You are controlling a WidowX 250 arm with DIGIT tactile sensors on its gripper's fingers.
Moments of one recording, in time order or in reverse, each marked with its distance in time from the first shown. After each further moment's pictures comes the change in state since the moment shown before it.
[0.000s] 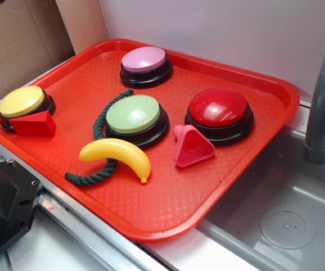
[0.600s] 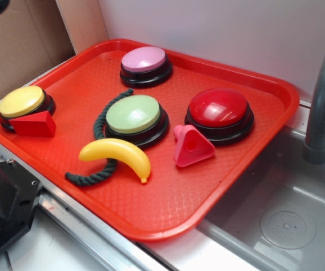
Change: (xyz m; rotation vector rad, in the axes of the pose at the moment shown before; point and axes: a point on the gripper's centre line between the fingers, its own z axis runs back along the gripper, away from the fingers) arm 0.006 -0.003 -0.010 0.039 0.004 -0.147
